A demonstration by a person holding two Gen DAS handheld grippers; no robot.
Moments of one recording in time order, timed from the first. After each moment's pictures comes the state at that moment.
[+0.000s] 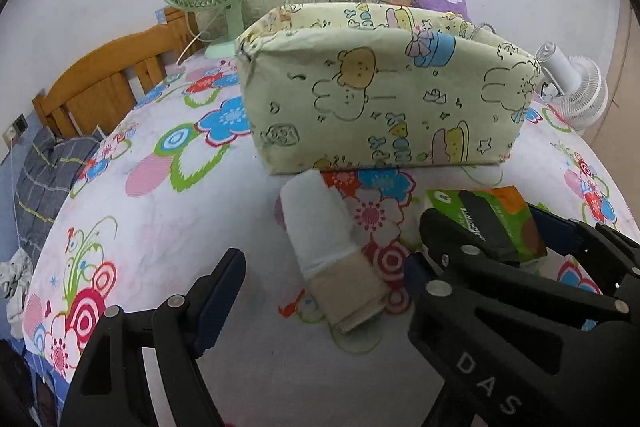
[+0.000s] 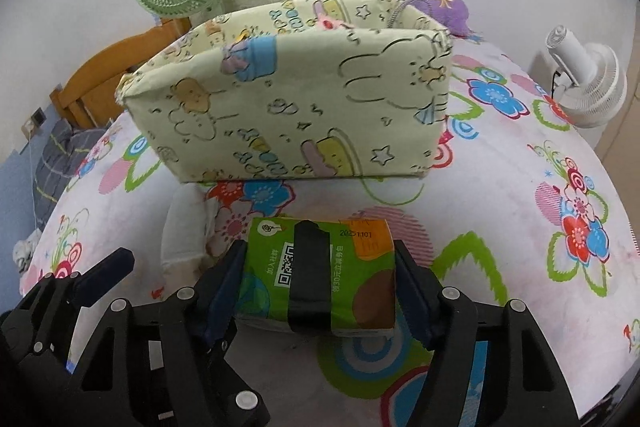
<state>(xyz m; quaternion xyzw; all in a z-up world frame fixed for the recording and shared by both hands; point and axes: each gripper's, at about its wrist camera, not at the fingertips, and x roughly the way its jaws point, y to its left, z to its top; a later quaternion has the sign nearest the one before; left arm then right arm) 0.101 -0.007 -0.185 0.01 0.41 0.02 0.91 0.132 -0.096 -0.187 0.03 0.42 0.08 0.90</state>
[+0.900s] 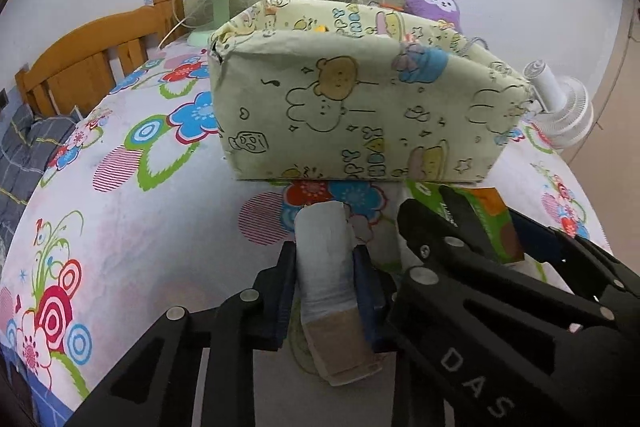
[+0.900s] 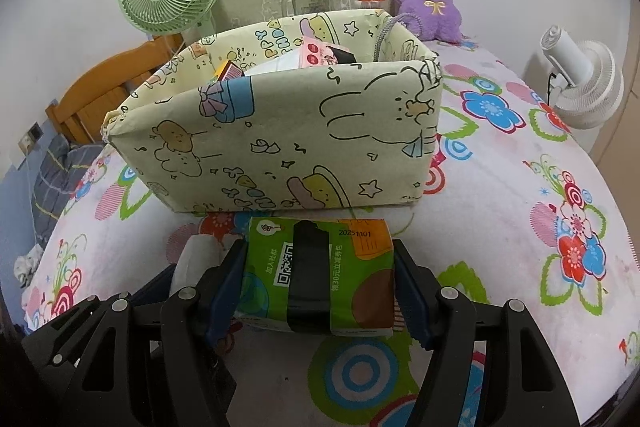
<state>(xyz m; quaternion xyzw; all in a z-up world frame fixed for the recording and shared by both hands) 0.108 -0.009 -0.182 -0.04 0.42 -0.02 0.91 0.142 -0.102 -0.179 0.04 0.41 0.08 0.91</state>
